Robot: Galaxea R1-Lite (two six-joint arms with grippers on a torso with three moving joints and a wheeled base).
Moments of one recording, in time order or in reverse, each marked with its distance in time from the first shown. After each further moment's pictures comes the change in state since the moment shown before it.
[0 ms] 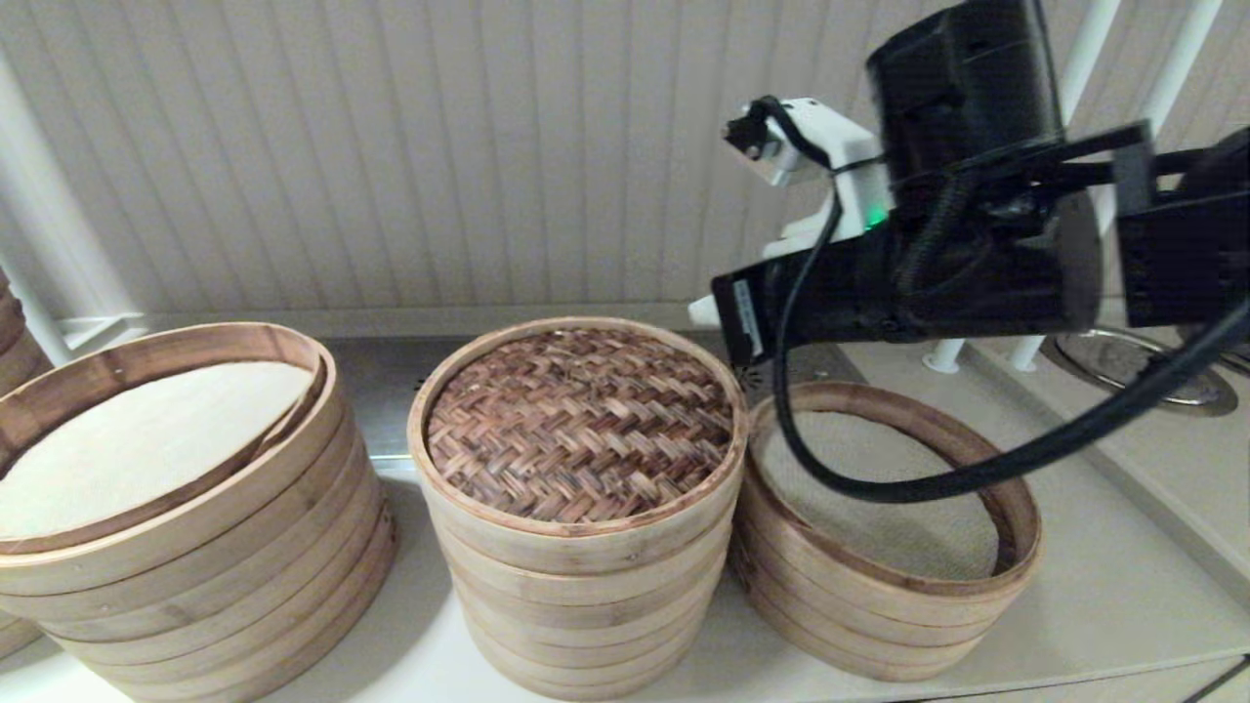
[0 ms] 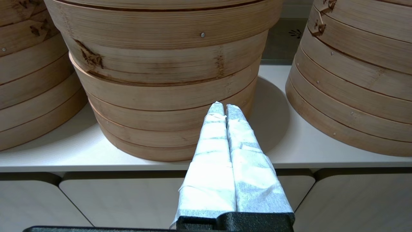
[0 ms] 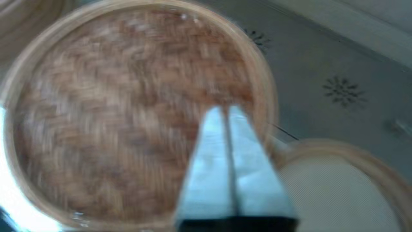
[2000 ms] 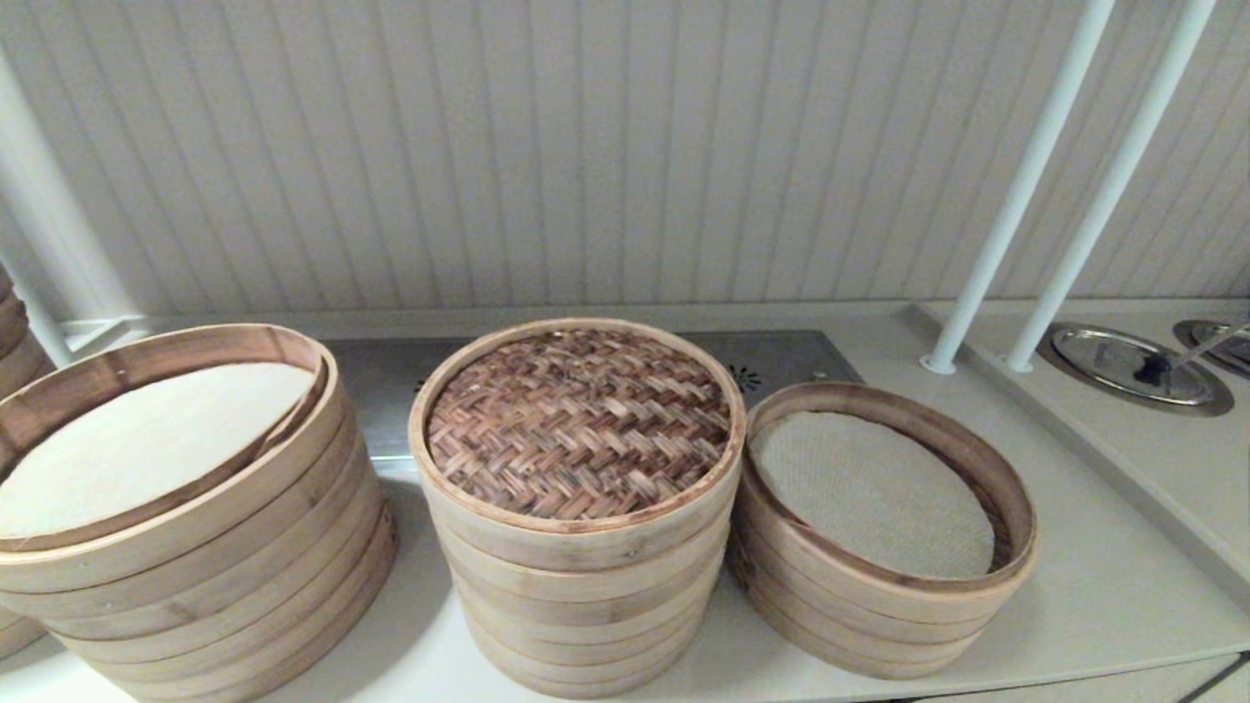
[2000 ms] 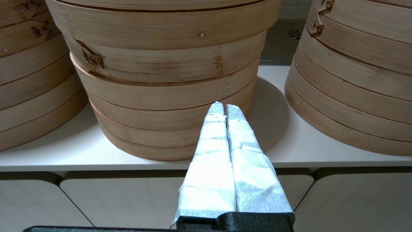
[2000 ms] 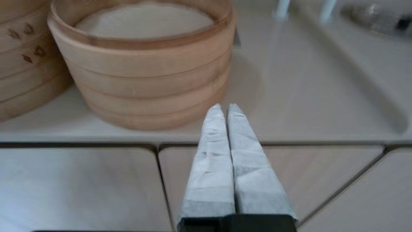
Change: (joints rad) left arm 0.000 0.000 0.000 0.000 -0.001 0.000; right arm -0.695 -1.648 1.566 -0.262 0.073 -0.037
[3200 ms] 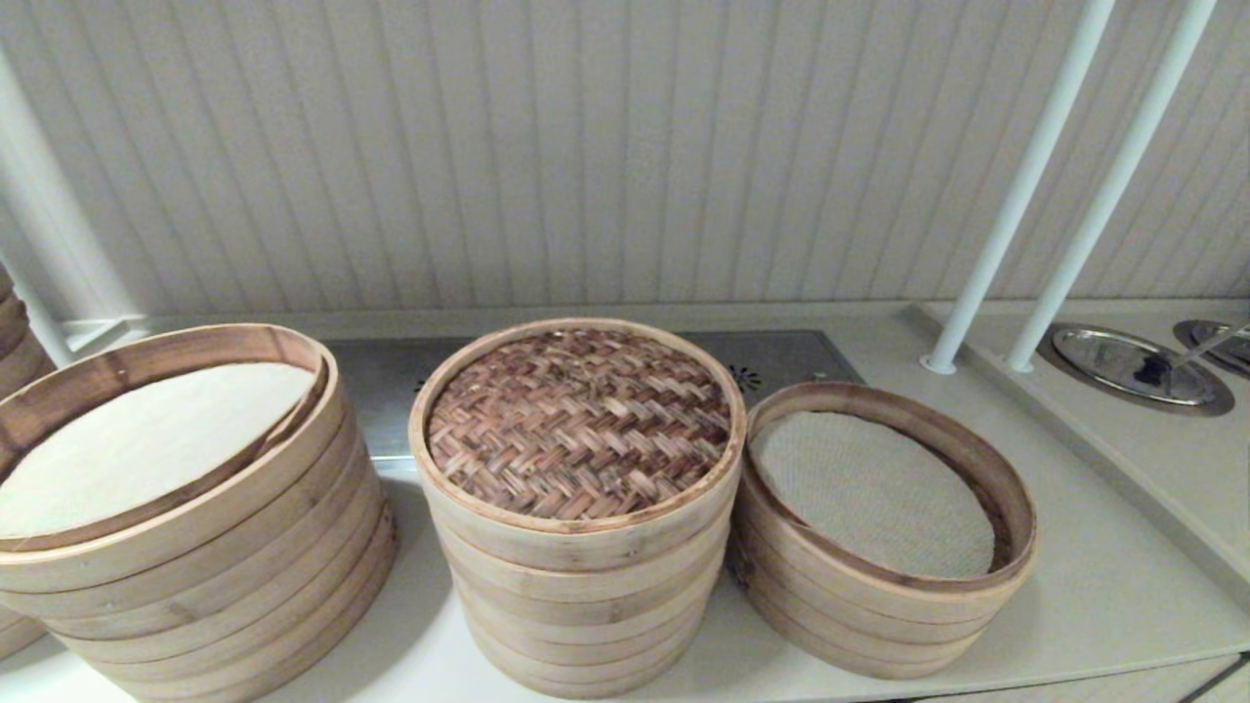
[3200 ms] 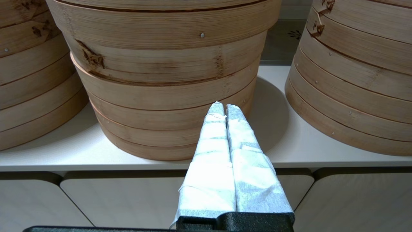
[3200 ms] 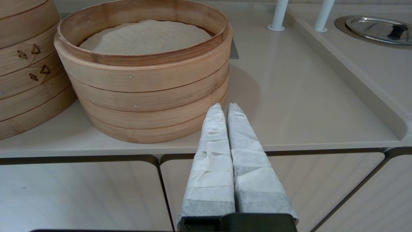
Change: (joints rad) left arm 0.000 0.000 0.000 0.000 0.001 0.000; right arm 0.002 -0.046 0.012 0.003 -0.009 0.031
